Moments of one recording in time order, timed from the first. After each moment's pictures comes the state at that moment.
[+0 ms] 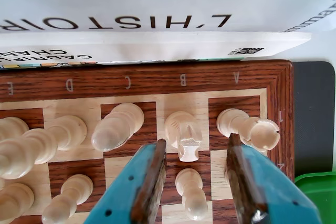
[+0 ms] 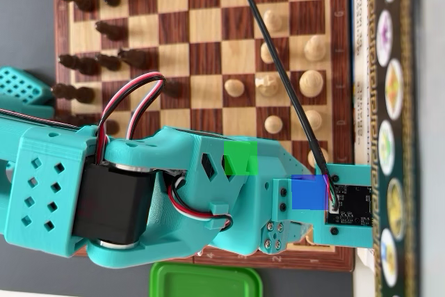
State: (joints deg) arm 11.5 70.5 79.5 46.4 81.6
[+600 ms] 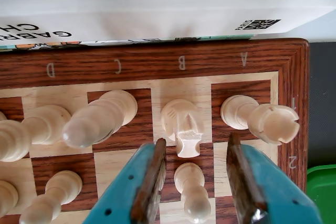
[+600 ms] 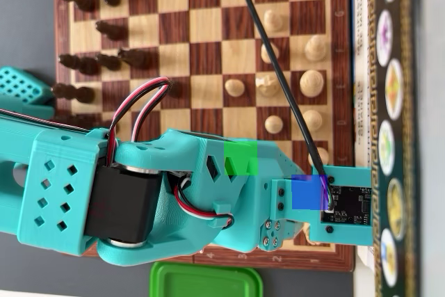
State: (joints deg) arm 11.7 70.1 81.5 46.3 81.7
